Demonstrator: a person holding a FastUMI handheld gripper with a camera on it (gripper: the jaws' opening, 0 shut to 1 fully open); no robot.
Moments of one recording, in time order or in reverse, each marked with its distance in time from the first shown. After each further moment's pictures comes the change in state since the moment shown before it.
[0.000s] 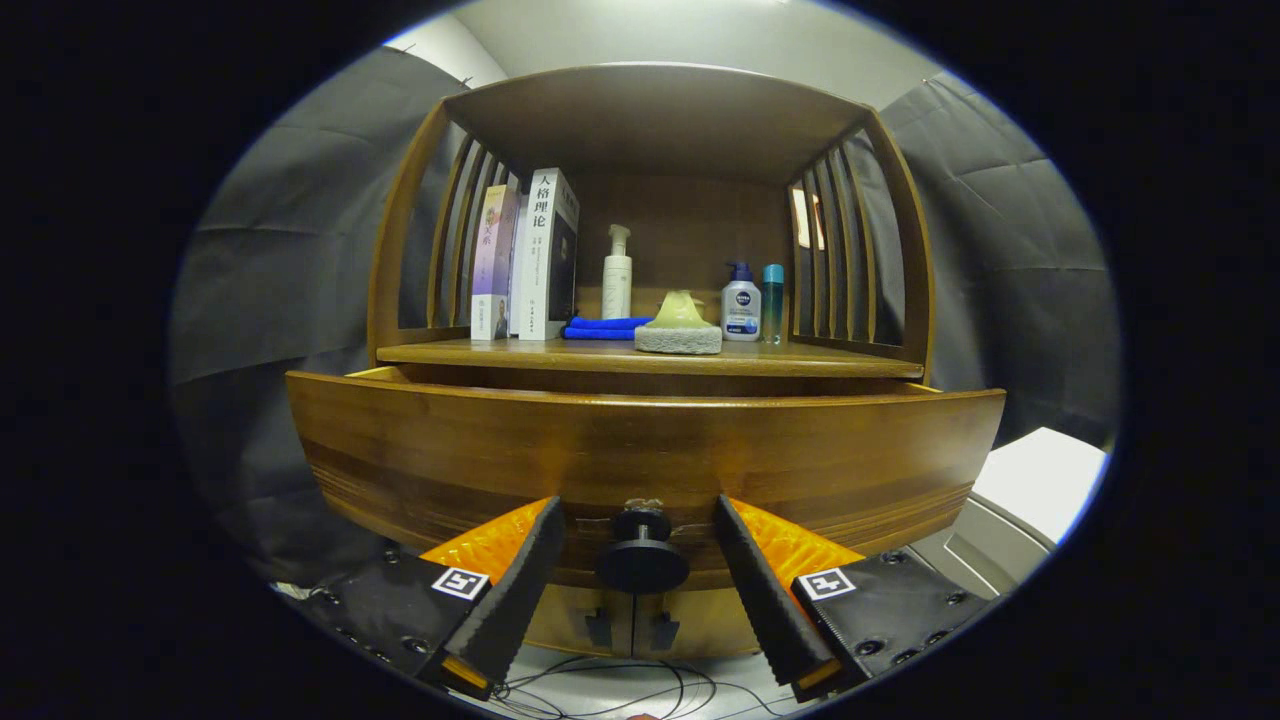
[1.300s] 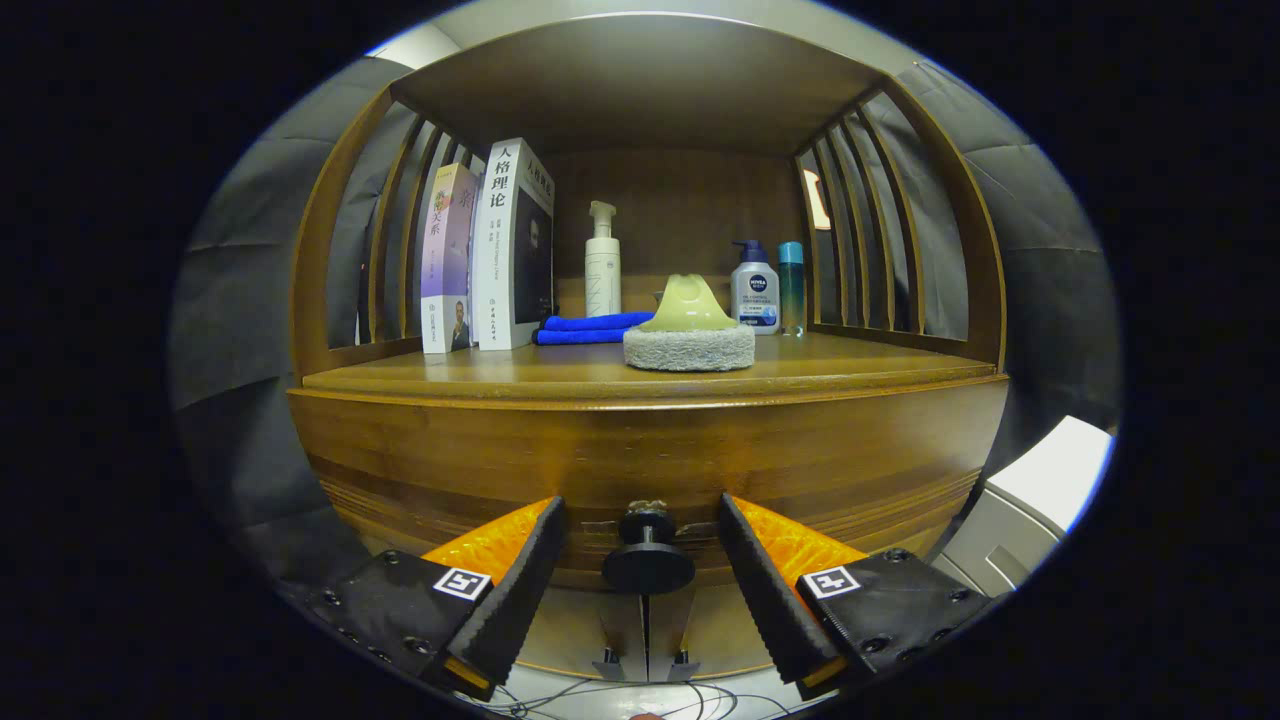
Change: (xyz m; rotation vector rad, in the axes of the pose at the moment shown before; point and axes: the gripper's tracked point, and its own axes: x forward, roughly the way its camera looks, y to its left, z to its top) arm 0.087 0.003 0.014 0.052 0.022 -0.014
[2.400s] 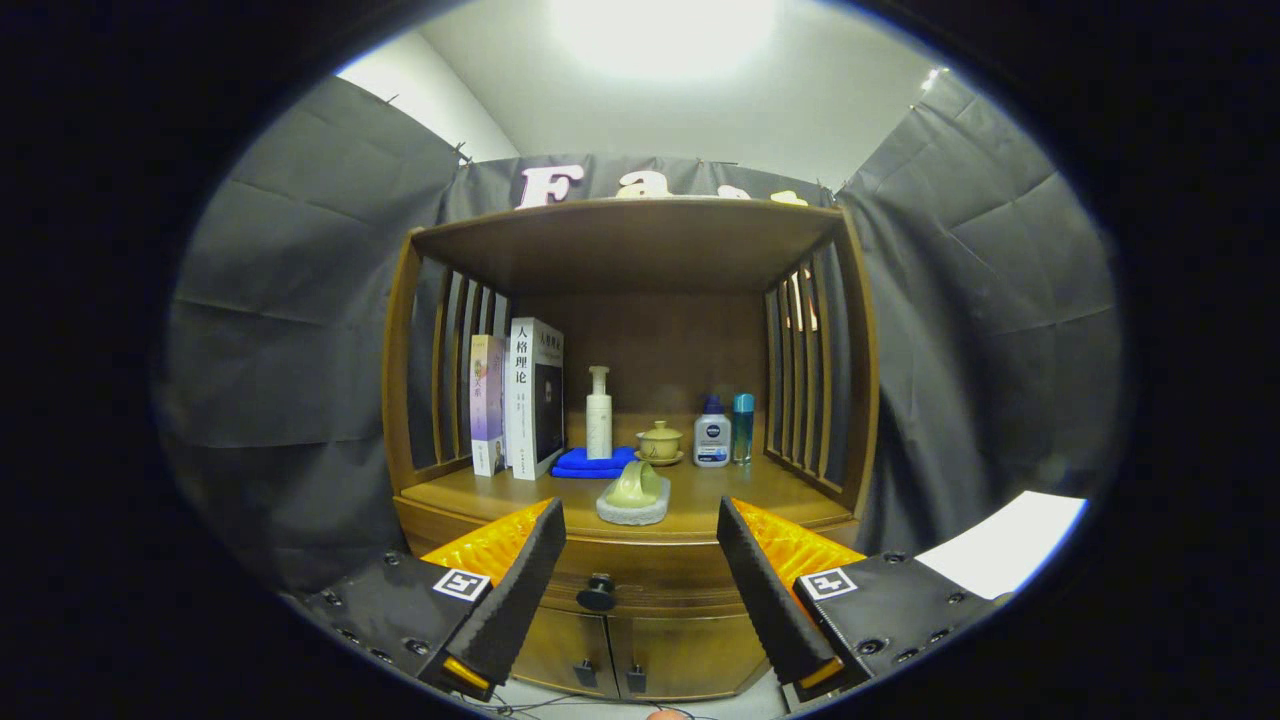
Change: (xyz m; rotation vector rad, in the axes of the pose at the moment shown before) arm -0.173 -0.058 0.142 -0.027 -0.234 0.058
